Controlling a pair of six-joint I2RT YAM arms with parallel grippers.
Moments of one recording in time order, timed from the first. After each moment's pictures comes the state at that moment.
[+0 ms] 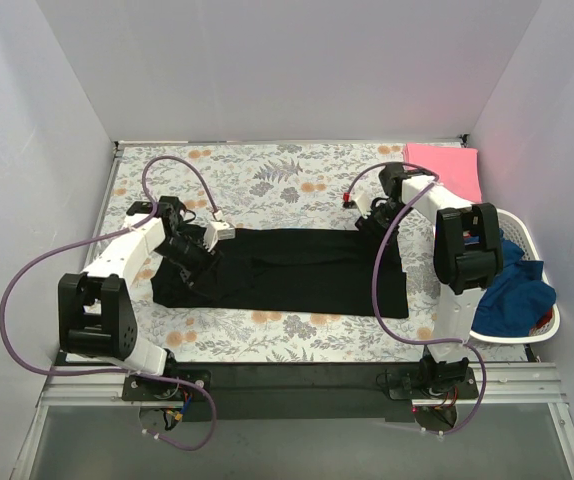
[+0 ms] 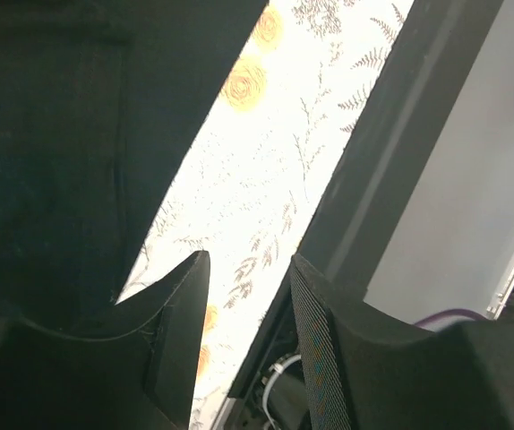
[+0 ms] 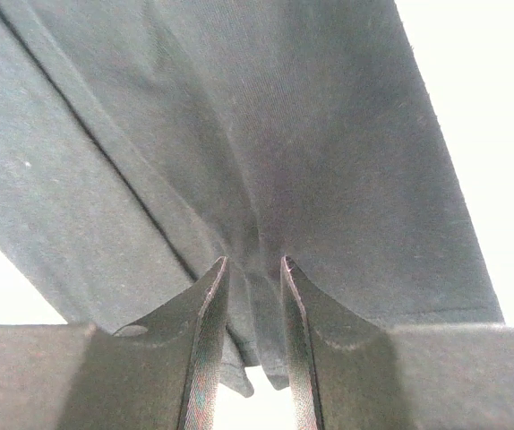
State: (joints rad) left arm -0.11 1.50 1.08 -1.24 0.75 0.82; right arm 0.21 1.98 1.44 -1.00 -0.42 -0.76
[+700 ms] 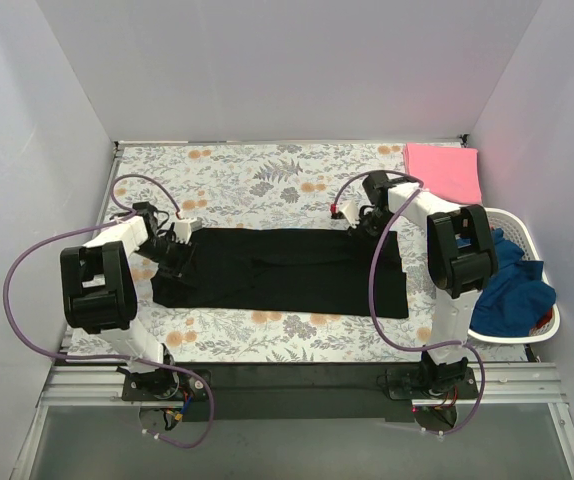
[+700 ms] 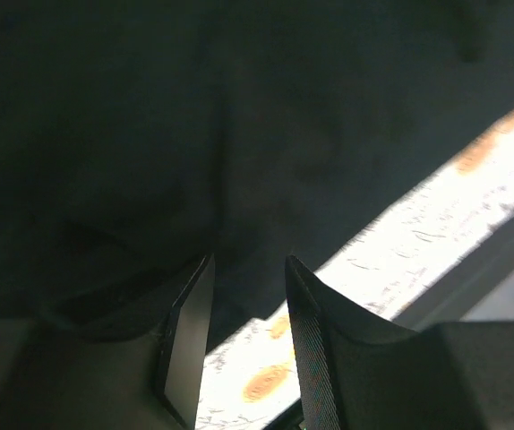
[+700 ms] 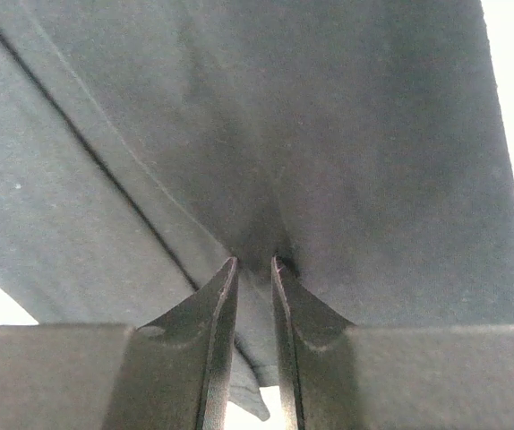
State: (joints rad) left arm 0.13 1.68 1.00 -0.90 0.58 0.54; right arm 0.30 1.97 1.39 -0.94 -0.33 -0.73
